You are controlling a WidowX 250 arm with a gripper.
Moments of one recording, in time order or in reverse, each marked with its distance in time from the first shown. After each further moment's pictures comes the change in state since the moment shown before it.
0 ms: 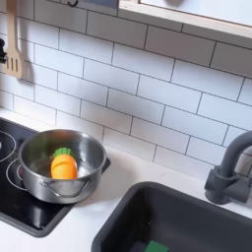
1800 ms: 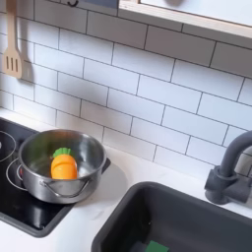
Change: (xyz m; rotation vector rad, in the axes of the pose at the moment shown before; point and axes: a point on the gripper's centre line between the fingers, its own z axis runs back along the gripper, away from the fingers) arm -0.014 0.034 -0.050 0.132 0.297 -0.092
